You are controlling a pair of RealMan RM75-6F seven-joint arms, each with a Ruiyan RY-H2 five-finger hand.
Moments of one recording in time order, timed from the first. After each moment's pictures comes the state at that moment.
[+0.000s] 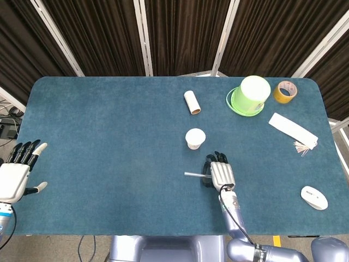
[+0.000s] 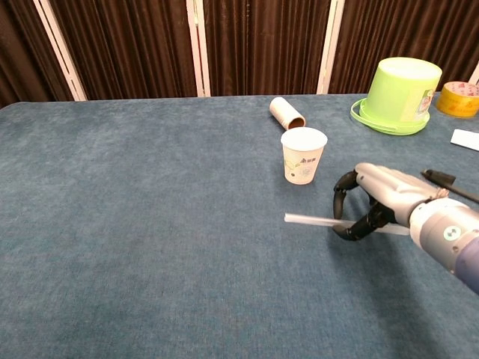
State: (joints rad) left arm -0.19 -1.09 -0.03 -1.62 1.50 1.39 0.08; right arm 0.52 -1.82 0.25 -1.57 -0.87 1.20 -0.59
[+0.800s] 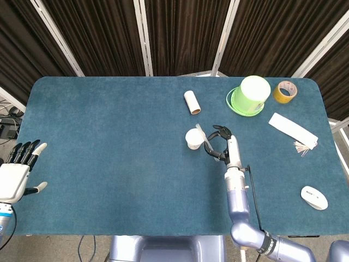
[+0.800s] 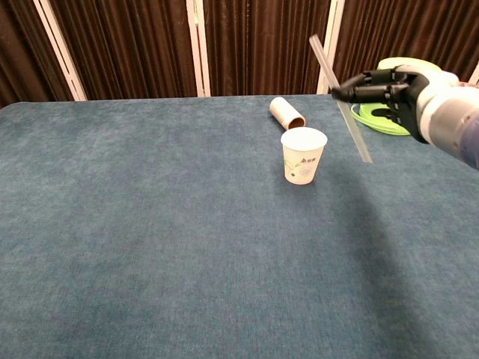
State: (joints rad) left arm -0.19 -1.09 -0.04 -1.62 1.50 1.39 0.09; right arm 0.51 -1.78 0.65 -1.78 -0.67 1.20 -0.05
